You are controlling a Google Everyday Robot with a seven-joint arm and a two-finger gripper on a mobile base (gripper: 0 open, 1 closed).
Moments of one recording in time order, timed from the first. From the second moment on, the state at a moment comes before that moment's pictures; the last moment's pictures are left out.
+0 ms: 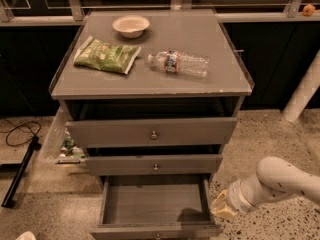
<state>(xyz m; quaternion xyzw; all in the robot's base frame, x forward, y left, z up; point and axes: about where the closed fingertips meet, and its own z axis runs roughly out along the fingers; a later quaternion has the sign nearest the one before) 0.406 -0.211 0.474 -0.57 0.78 0.22 0.16</state>
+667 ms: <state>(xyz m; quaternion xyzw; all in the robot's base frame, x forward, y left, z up) 0.422 -0.210 0.495 -0.59 0.75 0.19 0.24</state>
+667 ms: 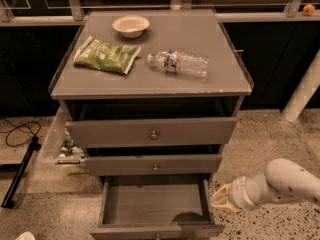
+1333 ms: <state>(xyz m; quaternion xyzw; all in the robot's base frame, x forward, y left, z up) 0.404 -0.210 0.529 -0.59 0.73 0.18 0.28</state>
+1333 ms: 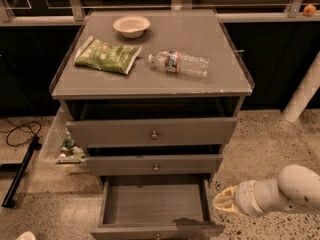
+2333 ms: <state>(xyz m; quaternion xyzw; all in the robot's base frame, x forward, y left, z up) 0.375 -0.193 0.397 -0.56 0.76 0.21 0.25</state>
